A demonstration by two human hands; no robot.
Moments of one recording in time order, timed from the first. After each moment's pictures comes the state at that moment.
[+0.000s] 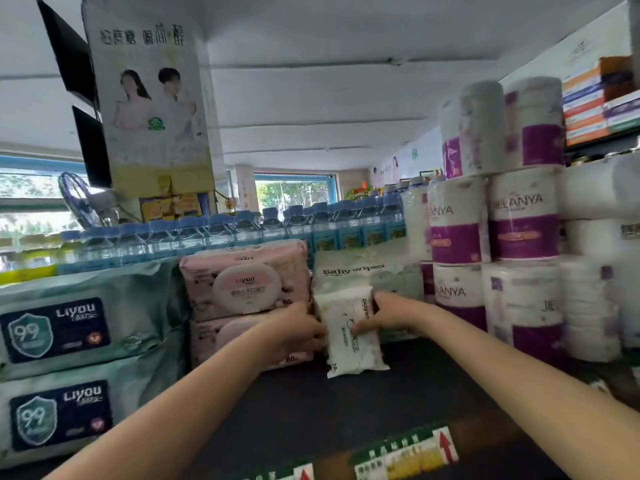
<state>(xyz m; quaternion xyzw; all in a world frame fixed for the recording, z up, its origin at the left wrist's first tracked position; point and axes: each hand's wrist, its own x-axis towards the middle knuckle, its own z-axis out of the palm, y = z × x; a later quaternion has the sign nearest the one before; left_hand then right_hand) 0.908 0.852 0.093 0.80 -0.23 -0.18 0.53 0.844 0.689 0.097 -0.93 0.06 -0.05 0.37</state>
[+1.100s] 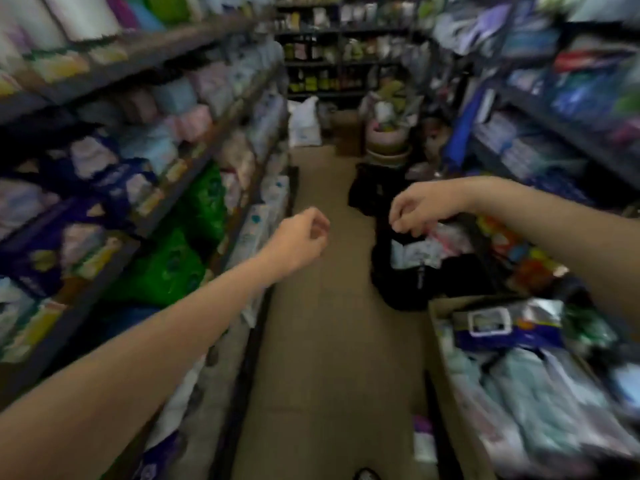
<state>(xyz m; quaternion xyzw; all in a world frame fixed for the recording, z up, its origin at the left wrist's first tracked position) 0.413 0.834 -0.123 0.54 -0.76 -0.30 0.22 0.181 0.804 -0.088 -0.75 0.59 0.04 0.30</state>
